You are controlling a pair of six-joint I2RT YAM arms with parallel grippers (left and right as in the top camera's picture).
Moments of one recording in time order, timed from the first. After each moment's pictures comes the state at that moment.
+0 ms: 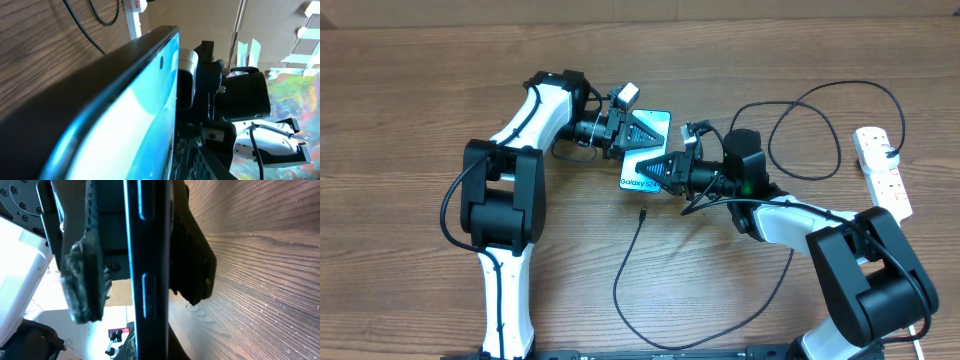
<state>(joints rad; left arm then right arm) -0.21 2.32 1.78 -1.27 1.45 0.27 0.38 1.78 0.72 0.71 -0.91 1.21</state>
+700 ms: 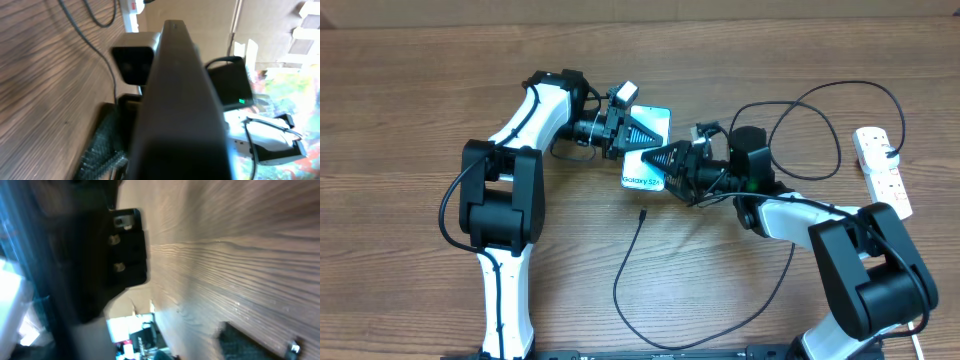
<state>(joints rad) -0.20 2.32 1.79 -1.27 1.47 0.27 0.34 1.80 0.73 0.64 -0.90 1.23</state>
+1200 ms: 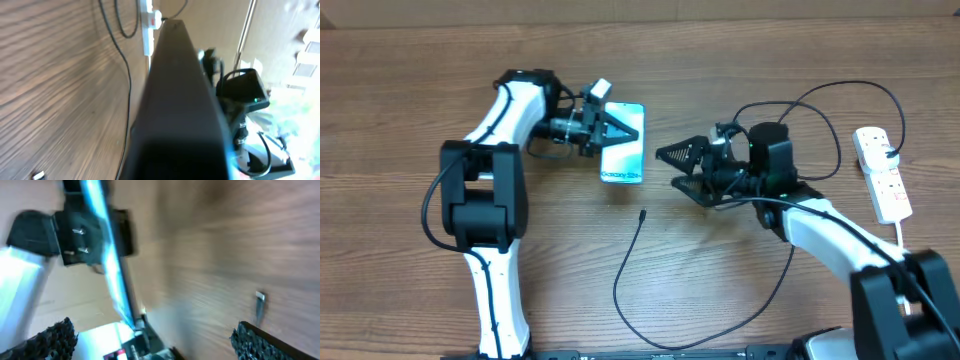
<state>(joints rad) -0.08 2.32 1.79 -1.32 1.39 0.27 0.28 1.57 0.74 0.18 -0.88 1.10</state>
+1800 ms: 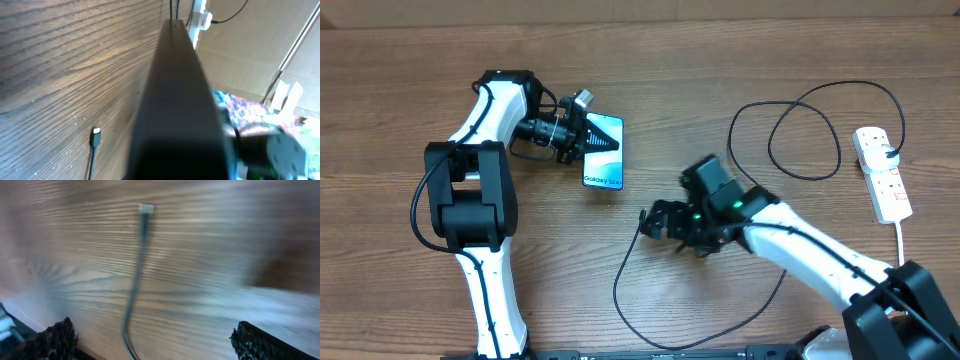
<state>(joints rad) -0.02 2.32 1.78 -1.35 1.16 0.16 0.60 1.56 0.87 -0.50 -0.41 0.77</state>
